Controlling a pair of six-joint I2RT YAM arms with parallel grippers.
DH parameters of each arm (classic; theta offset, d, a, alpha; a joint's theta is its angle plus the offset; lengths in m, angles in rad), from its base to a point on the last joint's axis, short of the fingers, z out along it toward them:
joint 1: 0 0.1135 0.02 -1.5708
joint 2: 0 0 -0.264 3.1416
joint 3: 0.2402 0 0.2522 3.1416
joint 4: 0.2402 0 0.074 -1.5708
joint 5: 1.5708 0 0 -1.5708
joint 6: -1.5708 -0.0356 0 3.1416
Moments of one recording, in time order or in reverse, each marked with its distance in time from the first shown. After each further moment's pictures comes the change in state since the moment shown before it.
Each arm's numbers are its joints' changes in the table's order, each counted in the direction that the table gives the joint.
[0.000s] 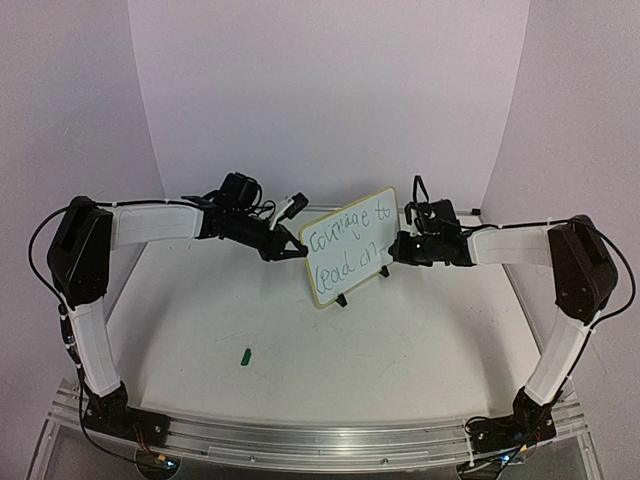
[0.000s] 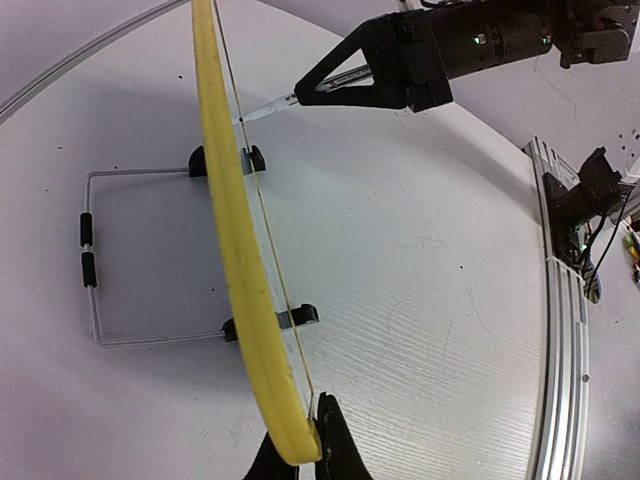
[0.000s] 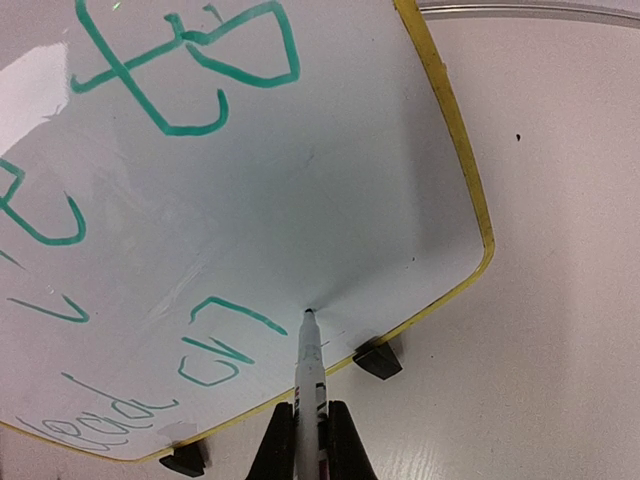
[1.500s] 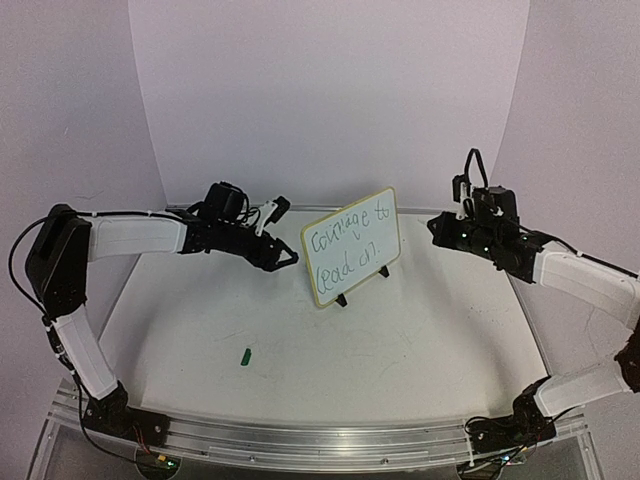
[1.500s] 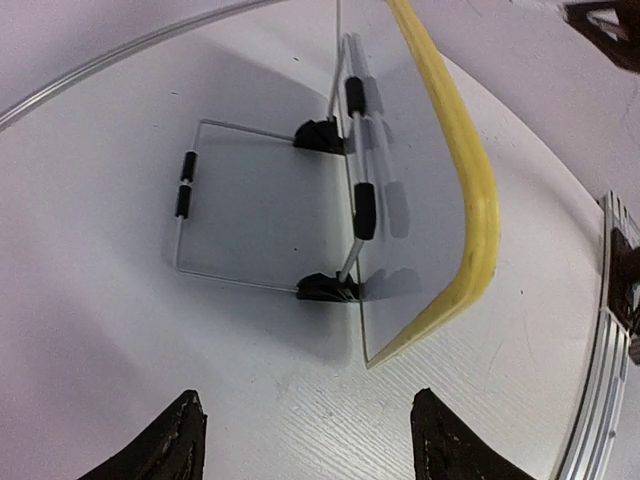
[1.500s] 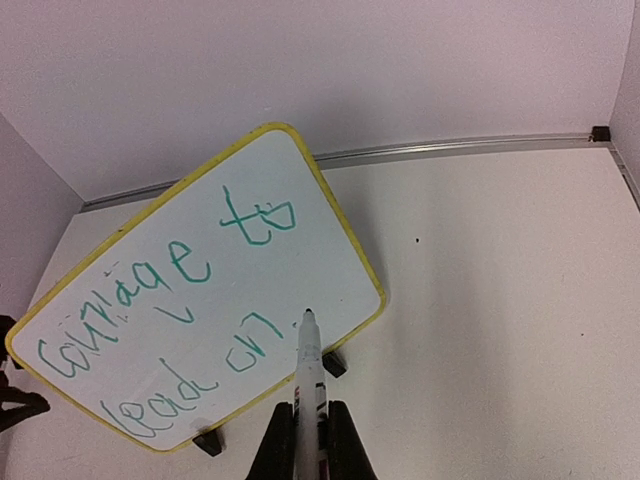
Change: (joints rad) left arm 0.000 -0.144 -0.204 -0.118 -0.243 0.162; right arm 0.000 -0.518 -0.193 0.081 0.152 0.046
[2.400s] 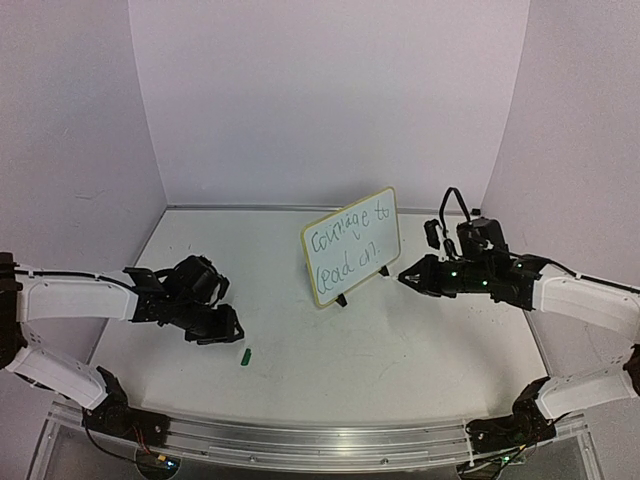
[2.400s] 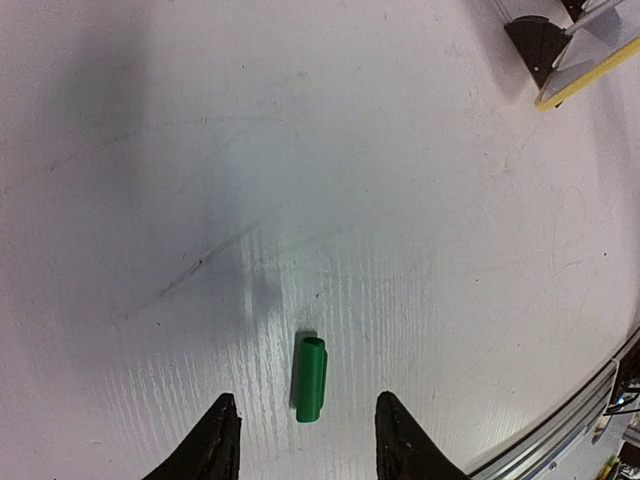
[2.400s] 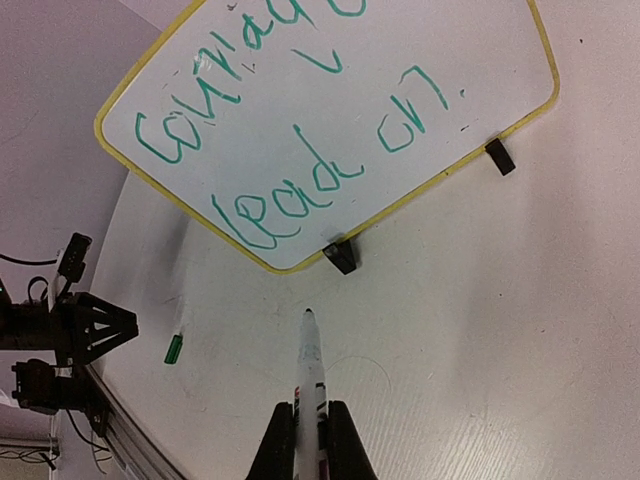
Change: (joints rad) left arm -0.200 -0.448 -0.537 0.283 -0.405 0.773; right arm 0.149 -0.079 -0.147 0.106 -0.285 -0.193
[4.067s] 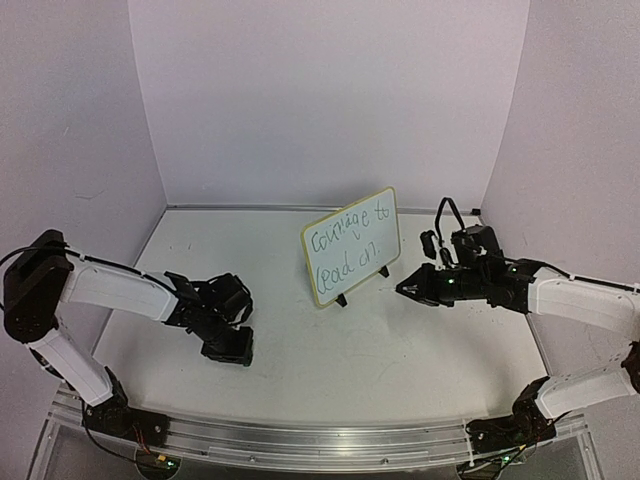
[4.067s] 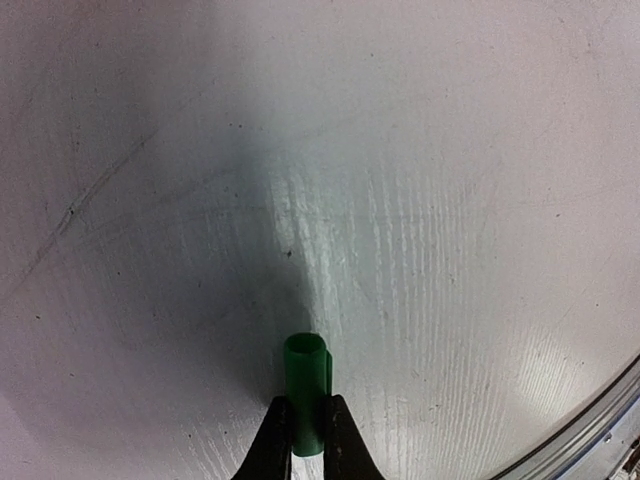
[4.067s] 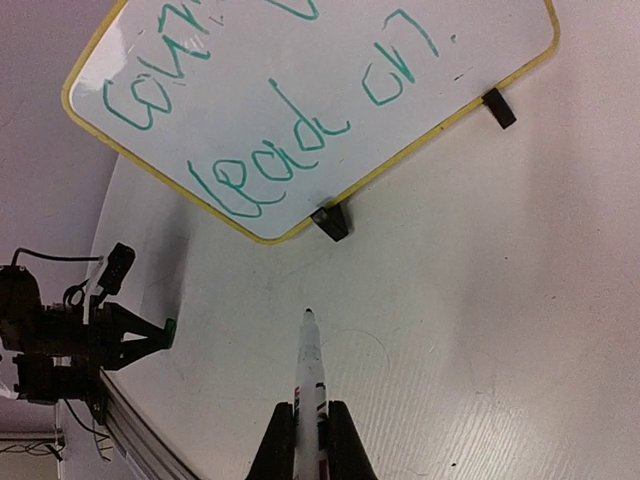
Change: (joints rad) left arm -0.092 0.258 0.073 0.017 0.063 -0.024; right arm 0.009 0.024 -0.031 0.003 -0.032 -0.028
